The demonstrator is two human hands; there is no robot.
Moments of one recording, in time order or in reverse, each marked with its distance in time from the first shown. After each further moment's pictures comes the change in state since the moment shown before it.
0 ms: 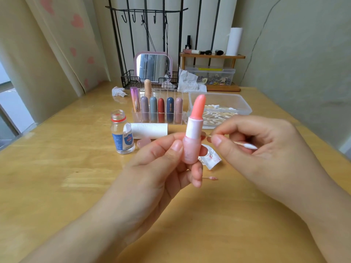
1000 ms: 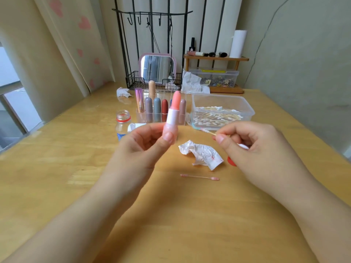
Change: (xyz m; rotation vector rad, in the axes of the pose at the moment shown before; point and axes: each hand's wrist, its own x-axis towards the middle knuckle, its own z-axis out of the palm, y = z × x) left_hand 0.017 0.003 -0.039 0.451 0.259 0.126; right_hand 0.004 0.025 0.004 -0.151 0.054 0.224
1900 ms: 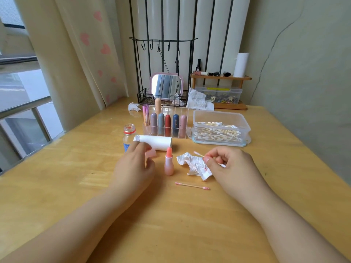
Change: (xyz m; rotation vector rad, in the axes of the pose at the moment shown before) left_hand 0.013 -0.029 -0.010 1.179 0.253 0.087; right_hand 0.000 0.016 0.005 -0.092 -0.067 0.174
